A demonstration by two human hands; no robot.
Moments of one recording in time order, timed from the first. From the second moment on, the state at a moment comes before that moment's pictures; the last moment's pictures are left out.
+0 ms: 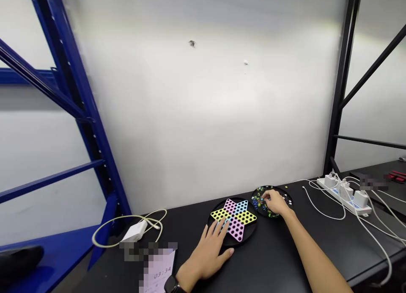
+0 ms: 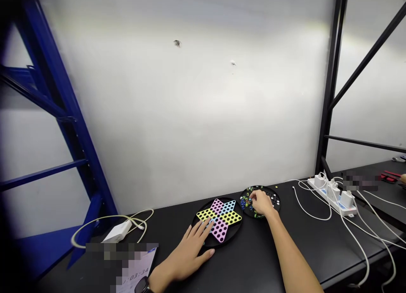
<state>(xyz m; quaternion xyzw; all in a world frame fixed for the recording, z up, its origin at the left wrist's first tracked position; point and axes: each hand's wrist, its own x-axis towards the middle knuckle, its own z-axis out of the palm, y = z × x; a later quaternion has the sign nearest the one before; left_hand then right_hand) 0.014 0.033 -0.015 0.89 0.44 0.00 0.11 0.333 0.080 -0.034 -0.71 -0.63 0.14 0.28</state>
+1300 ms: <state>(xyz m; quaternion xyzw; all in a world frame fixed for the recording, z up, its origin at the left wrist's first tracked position) 0.015 0.030 -0.009 0.88 0.46 -0.01 0.11 0.295 0.084 -0.048 -0.75 -0.63 0.05 0.20</state>
